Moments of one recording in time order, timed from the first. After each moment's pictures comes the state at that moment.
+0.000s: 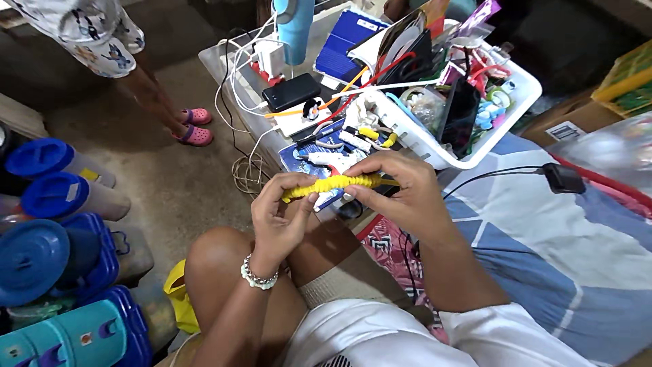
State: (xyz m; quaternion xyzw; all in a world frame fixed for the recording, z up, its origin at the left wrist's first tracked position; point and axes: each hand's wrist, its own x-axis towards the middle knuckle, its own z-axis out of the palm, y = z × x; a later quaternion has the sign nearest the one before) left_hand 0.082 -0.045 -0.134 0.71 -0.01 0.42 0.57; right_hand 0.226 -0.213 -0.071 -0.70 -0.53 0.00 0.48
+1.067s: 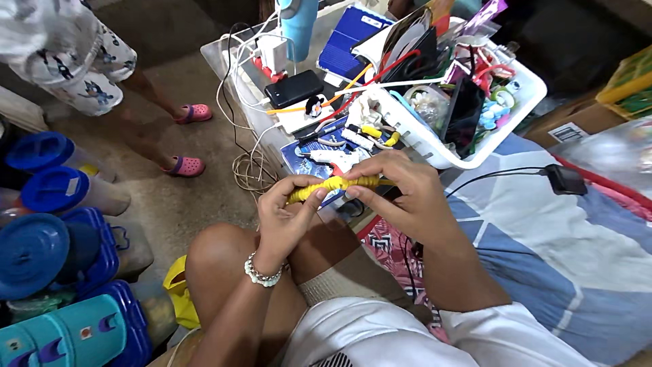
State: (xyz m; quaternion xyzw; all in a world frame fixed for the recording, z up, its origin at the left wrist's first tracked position) left_hand 0.082 -0.051 -0.133 0.71 0.05 0.38 0.59; right_hand 0.223 -0.214 -0.066 -0.68 -0.58 -0.02 0.44
